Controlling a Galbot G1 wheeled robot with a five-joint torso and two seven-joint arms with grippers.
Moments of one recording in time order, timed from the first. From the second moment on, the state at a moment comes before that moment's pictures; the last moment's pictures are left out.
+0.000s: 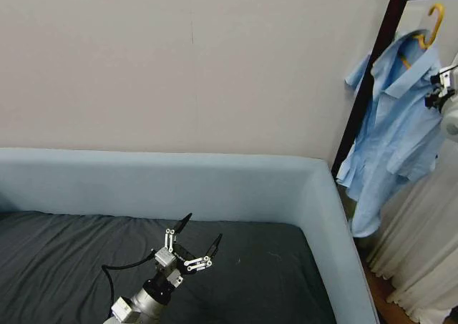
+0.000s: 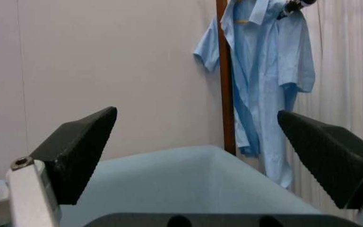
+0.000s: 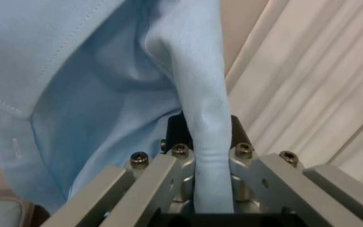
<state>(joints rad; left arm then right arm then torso) 1.27 -0.89 -0.11 -1.94 -0.45 -0.58 0.06 0.30 0.51 -0.44 1.41 0.96 -0.67 0.55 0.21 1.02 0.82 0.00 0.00</state>
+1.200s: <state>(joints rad) 1.30 -0.92 -0.12 -1.97 -0.43 -0.59 0.06 0.61 0.69 -0.61 1.16 1.45 -0.73 0.85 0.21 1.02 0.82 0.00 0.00</state>
